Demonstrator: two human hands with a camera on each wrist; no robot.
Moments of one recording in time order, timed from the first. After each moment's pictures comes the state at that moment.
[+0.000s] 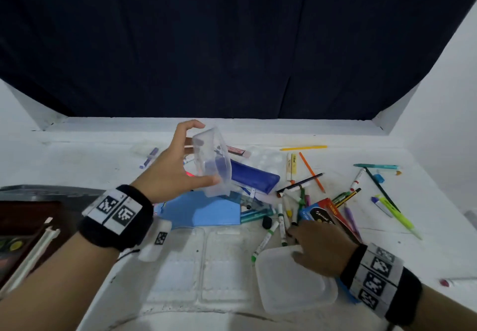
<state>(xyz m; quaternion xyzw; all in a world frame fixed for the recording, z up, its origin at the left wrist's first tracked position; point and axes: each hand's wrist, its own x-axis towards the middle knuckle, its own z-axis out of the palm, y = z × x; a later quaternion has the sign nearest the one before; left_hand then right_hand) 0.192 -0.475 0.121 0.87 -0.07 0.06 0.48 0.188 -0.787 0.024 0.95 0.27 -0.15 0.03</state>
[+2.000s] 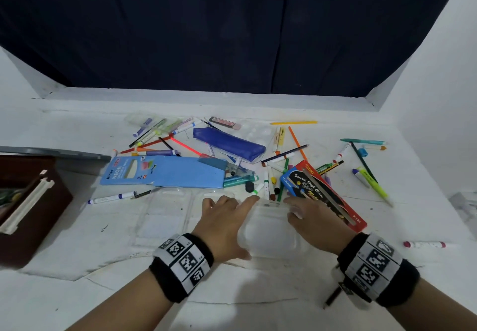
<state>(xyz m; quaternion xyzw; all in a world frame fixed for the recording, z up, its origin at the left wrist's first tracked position) 0.106 -0.615 0.002 0.99 -0.12 -0.09 0.07 0.145 -0.831 0.029 0.96 0.16 -0.13 -0.19</state>
